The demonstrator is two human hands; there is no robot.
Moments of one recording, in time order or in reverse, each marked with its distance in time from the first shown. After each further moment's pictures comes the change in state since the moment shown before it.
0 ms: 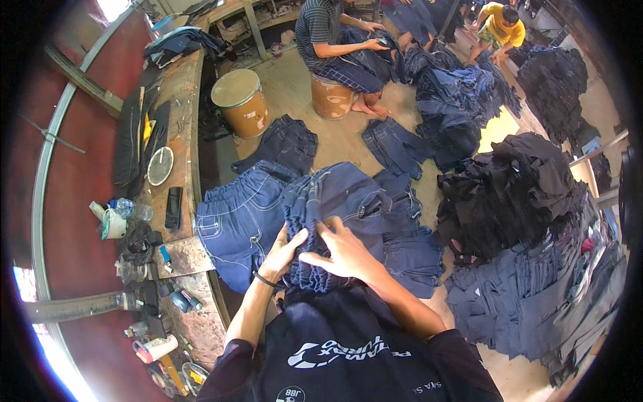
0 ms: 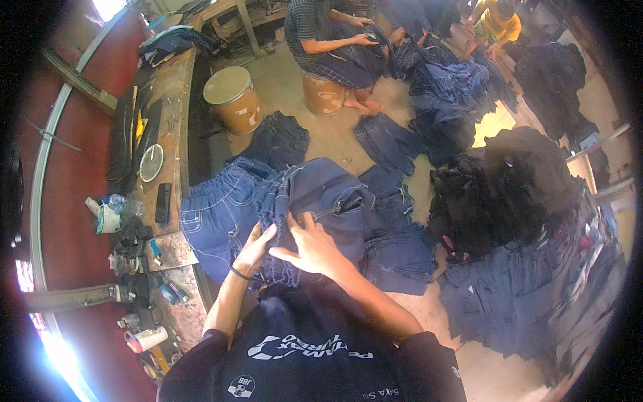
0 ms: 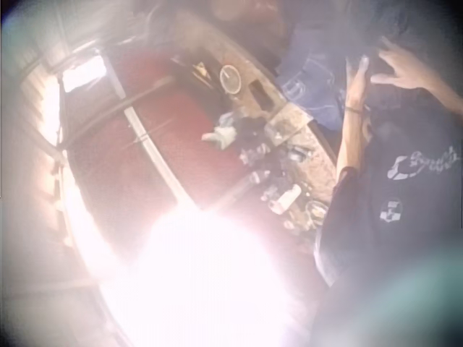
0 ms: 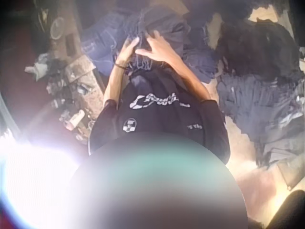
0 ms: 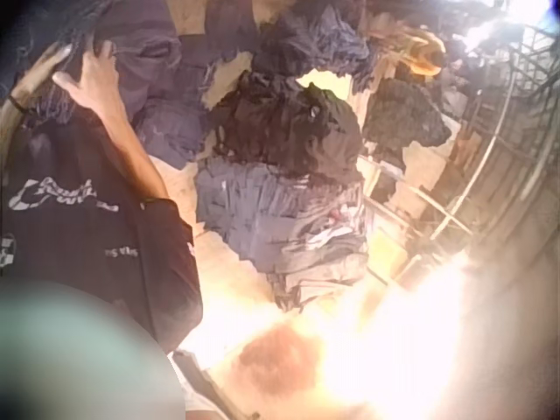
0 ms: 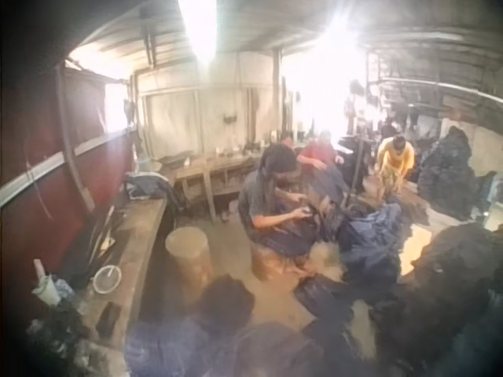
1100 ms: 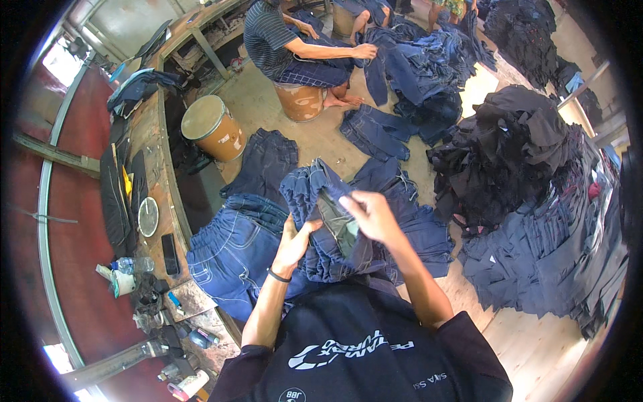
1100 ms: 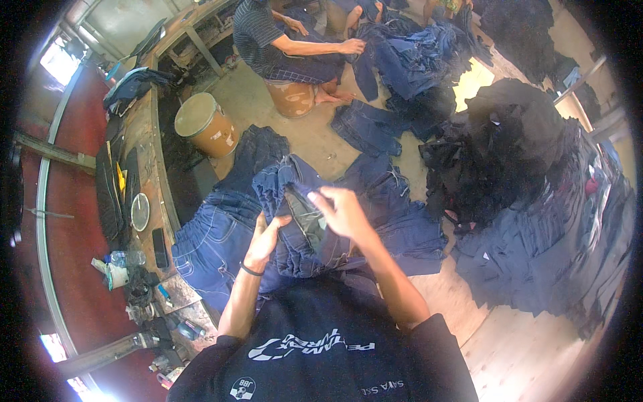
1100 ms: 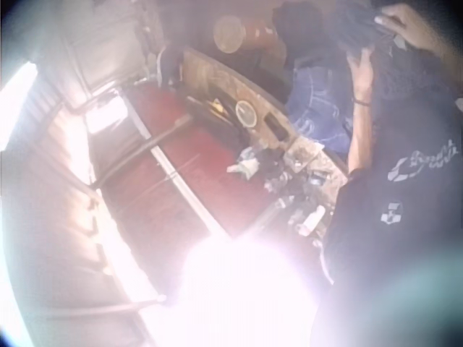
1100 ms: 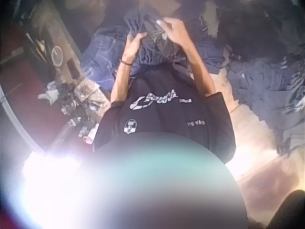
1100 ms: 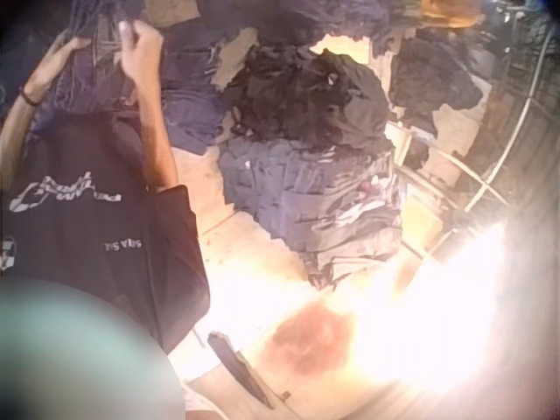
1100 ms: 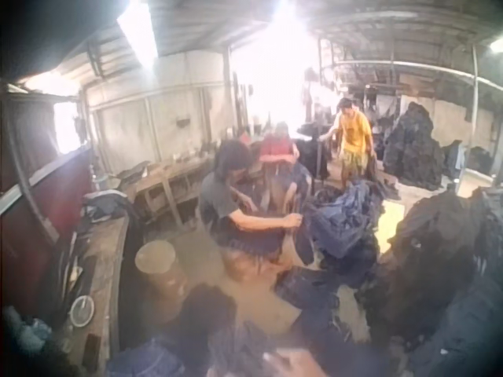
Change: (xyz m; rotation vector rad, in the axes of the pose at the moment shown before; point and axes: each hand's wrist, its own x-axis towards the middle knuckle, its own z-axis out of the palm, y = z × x) left_hand 0.067 0.040 0.100 0.149 -0.114 0.082; right_hand 0.017 0.103 -0.078 0.425 0.568 0.060
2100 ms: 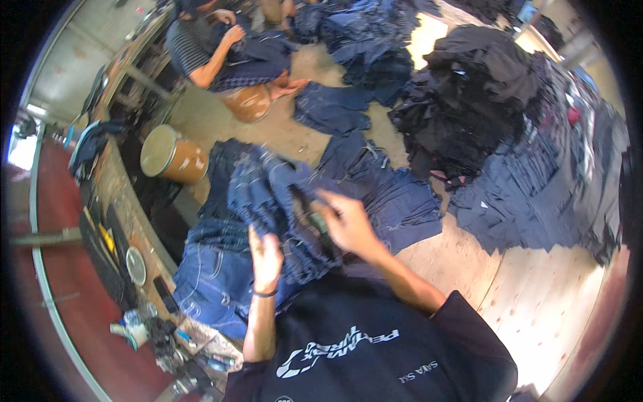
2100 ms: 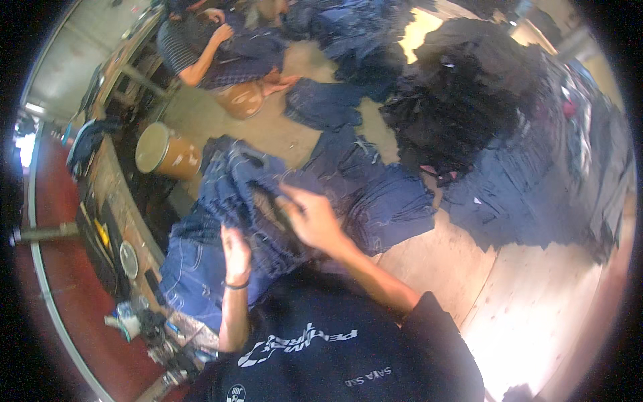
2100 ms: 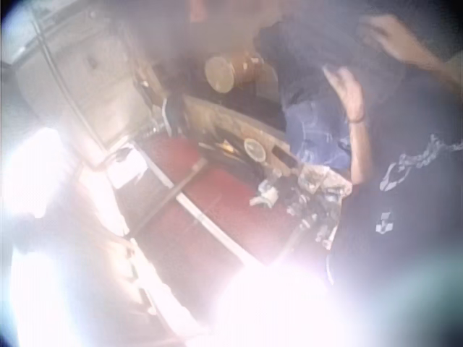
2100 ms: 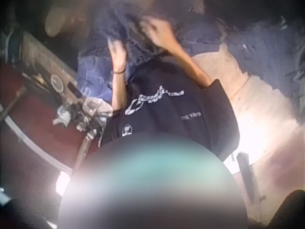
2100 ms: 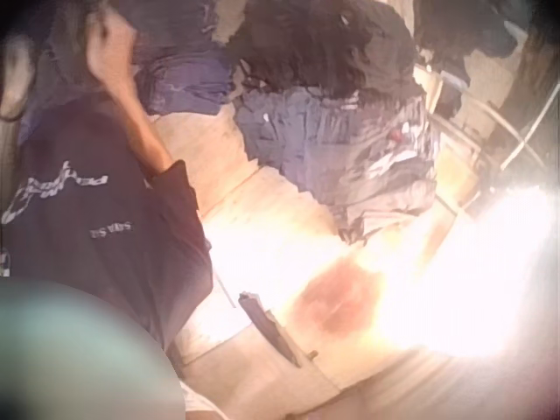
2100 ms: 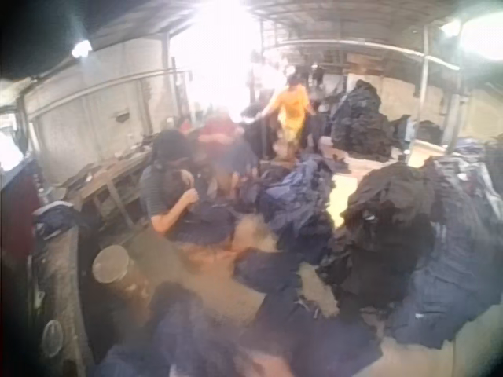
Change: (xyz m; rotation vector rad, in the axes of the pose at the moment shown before) left_hand 0.004 -0.029 0.014 0.433 0.186 0.235; right_hand -0.048 0.000 -0.016 0.085 0.295 0.082
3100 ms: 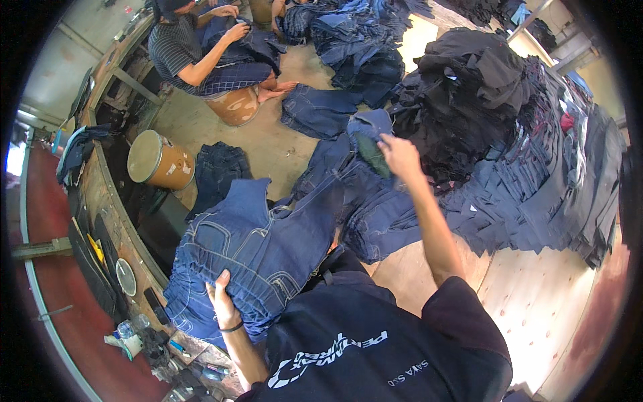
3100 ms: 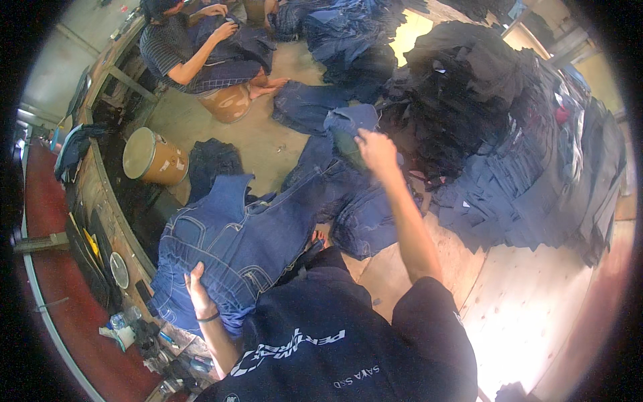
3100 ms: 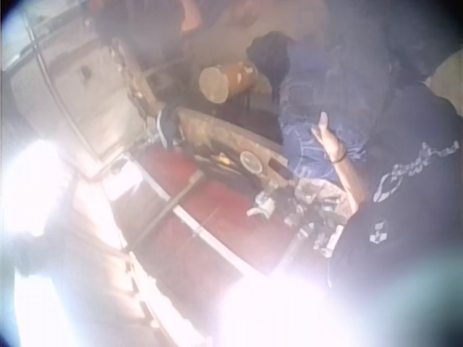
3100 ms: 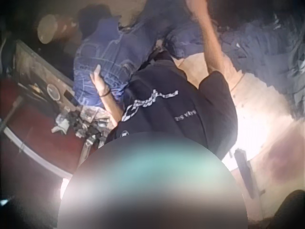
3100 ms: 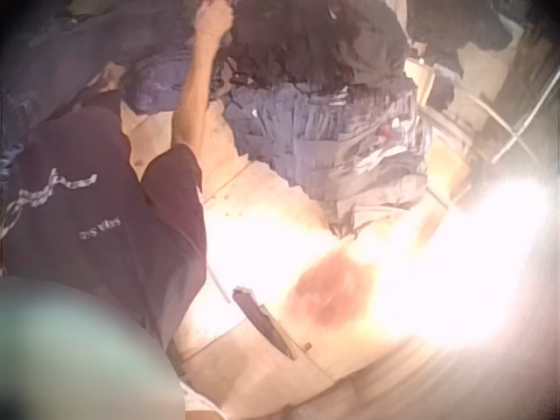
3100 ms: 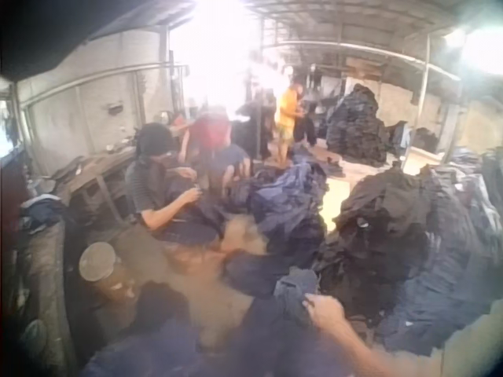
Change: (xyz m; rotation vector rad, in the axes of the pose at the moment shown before) left_hand -0.016 -0.004 -0.082 -0.347 0.280 -0.264; right_hand 0.134 0.164 -0.185 -0.946 0.141 0.101
